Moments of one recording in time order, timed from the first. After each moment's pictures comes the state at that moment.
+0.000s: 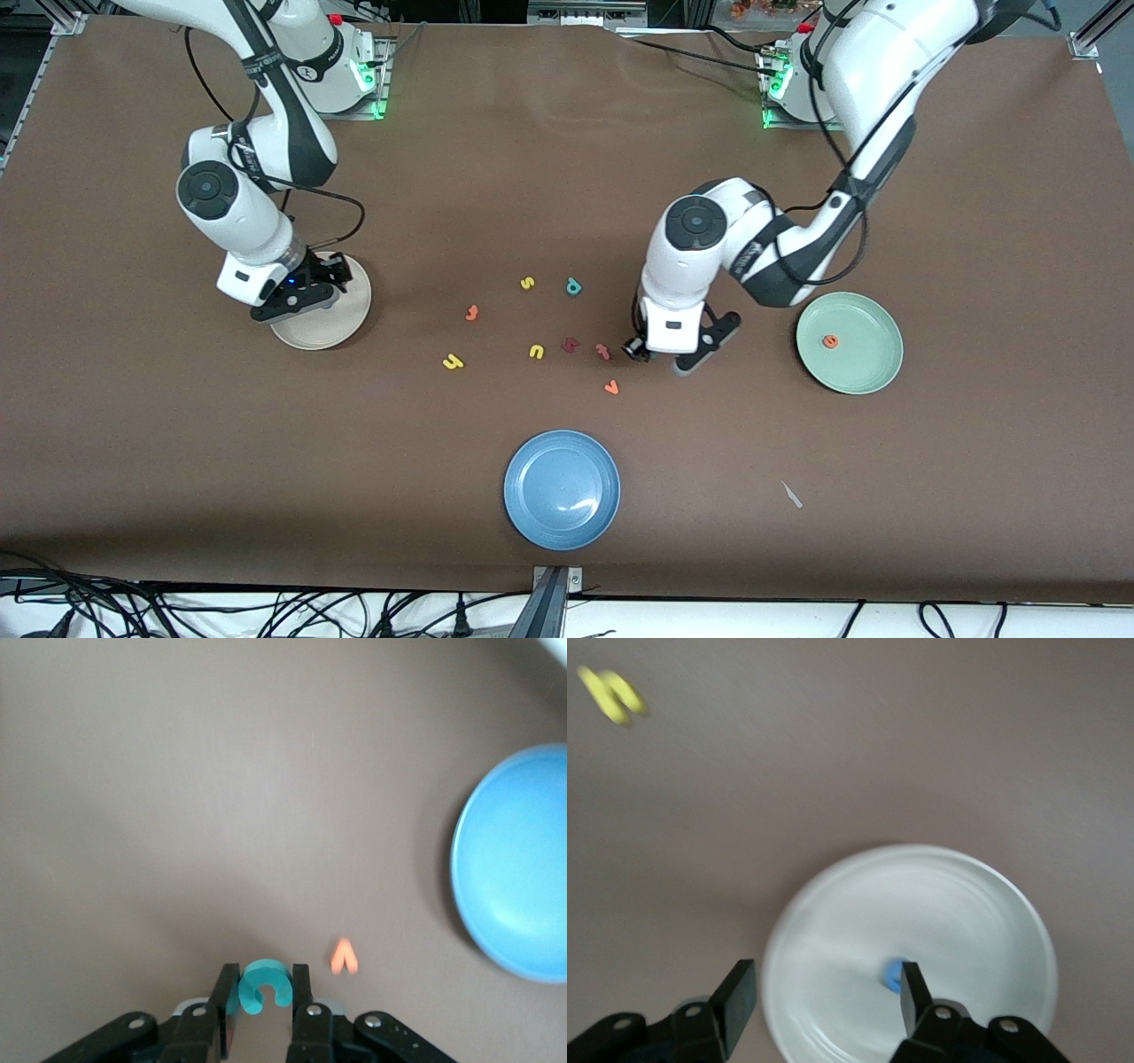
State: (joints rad) left arm -0.04 0.66 -0.59 -1.58 0.53 2.23 -1.53; right arm 0.08 0.23 0.16 -2.23 -0.08 2.49 -0.05
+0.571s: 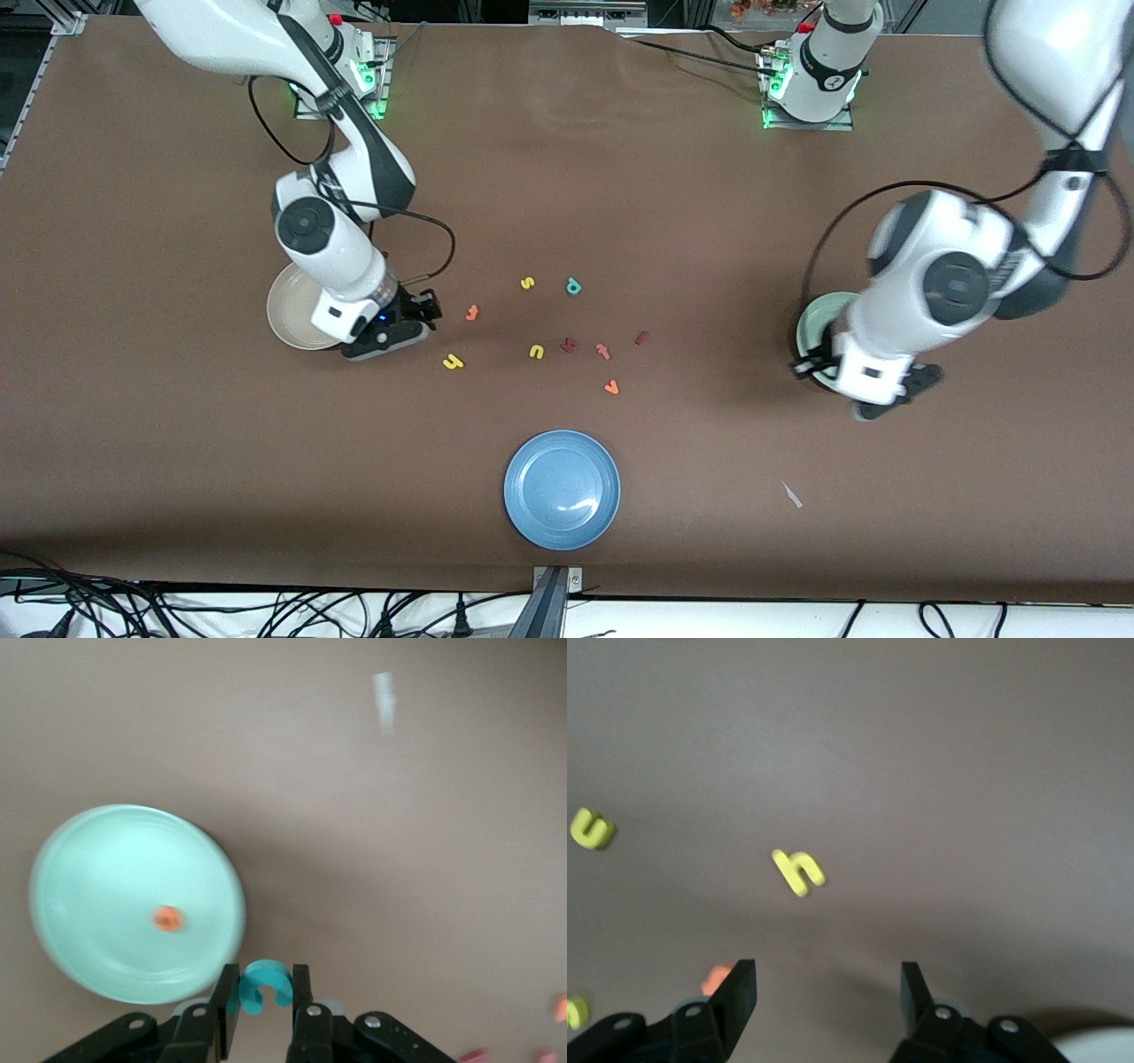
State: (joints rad) left arm 0.43 0.57 -0.70 -1.57 0.33 1.90 -0.75; right arm 0.21 0.51 0.23 -1.90 -0.08 2.52 0.14
